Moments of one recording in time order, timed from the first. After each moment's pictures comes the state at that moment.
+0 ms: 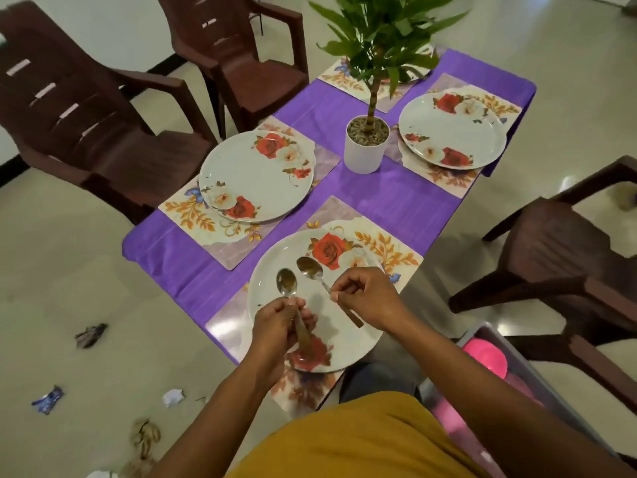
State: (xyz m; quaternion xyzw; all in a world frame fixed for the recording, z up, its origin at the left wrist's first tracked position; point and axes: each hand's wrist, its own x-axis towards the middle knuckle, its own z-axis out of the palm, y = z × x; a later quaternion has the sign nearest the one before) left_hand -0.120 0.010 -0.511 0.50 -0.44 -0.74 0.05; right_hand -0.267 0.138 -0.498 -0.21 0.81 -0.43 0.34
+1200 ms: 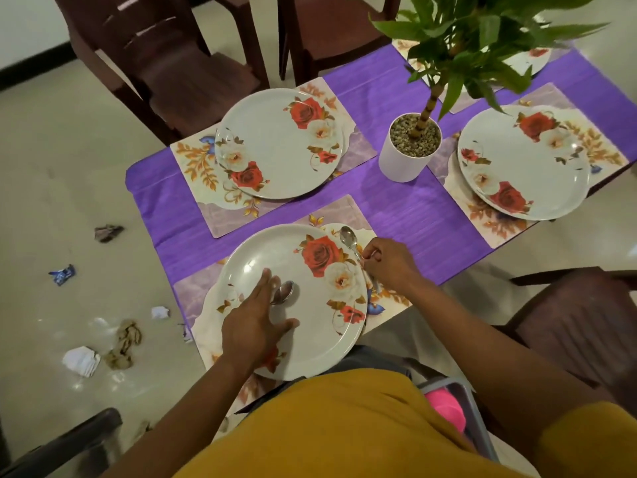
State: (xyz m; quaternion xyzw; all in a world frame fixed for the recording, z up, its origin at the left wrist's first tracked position) left_hand -0.161 0.038 -0.564 0.48 -0.83 -0.28 -0.04; right_hand -0.457 0.112 -0.575 -0.34 0.85 -0.20 0.35
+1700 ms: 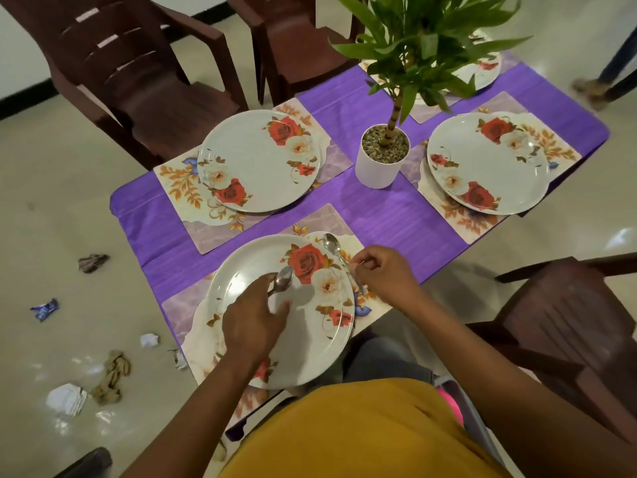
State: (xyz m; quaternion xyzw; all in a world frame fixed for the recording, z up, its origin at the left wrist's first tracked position) left_hand -0.194 0.038 -0.539 0.49 -0.82 -0.26 0.08; right_hand -0.434 0.145 -0.520 -0.26 0.83 -0.33 0.36
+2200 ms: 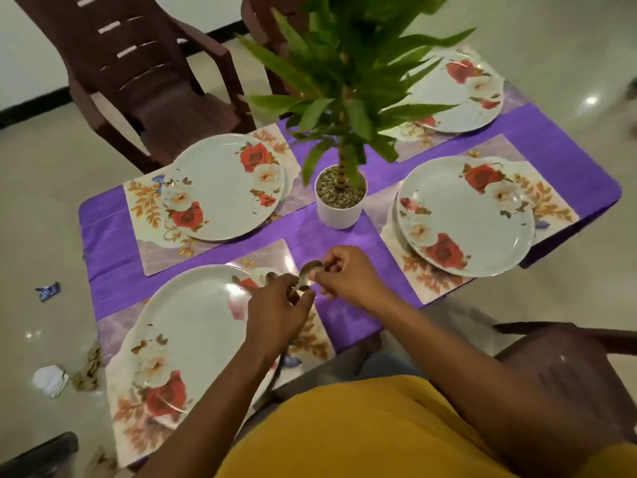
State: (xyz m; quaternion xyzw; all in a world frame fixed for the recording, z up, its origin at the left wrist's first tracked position) left_hand -0.401 0.081 -0.507 0.54 -0.76 -0.35 0.08; right_hand -0.567 0.116 -0.510 -0.30 0.73 -0.38 0.48
